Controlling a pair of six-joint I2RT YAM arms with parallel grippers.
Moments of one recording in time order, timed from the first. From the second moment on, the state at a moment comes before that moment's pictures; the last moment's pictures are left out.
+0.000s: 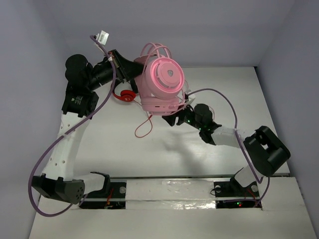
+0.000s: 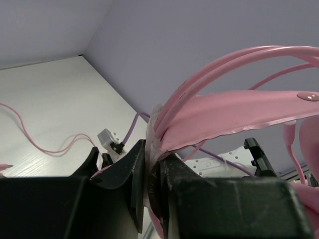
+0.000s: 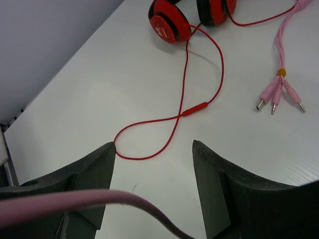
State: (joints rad) left arm -0.23 1.22 1.48 -0.08 0.79 -0.81; right arm 0.64 1.54 0.70 0.71 -0.24 0.39
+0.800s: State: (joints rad) left arm -0.04 1.24 1.51 0.00 0.81 -0.94; right arm 0.61 1.50 0.53 0.84 -0.29 0.52
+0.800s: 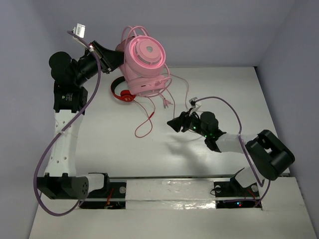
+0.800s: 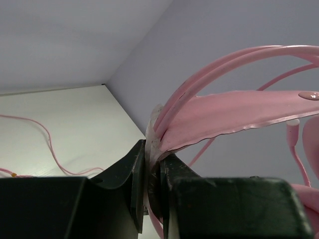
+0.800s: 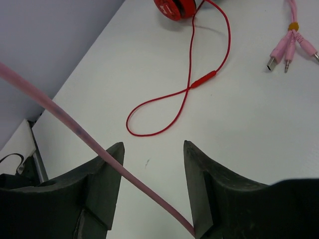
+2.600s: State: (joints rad) left arm -0.49 1.40 1.19 -0.33 -0.22 -0.35; right arm 1.15 1.16 1.30 -0.50 0.49 0.24
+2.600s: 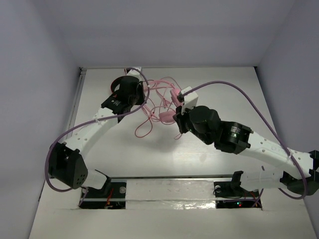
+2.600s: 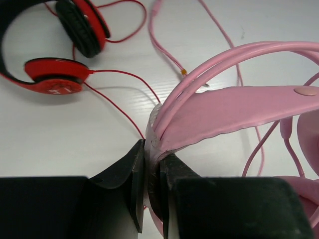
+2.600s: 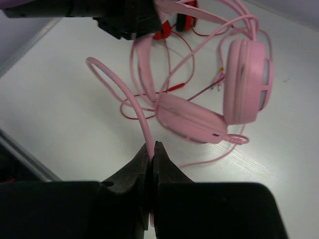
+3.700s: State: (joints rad) left arm -0.35 1.15 1.06 -0.37 0.52 -0.26; right arm 0.77 1.21 1.07 -0.20 0.45 0.19
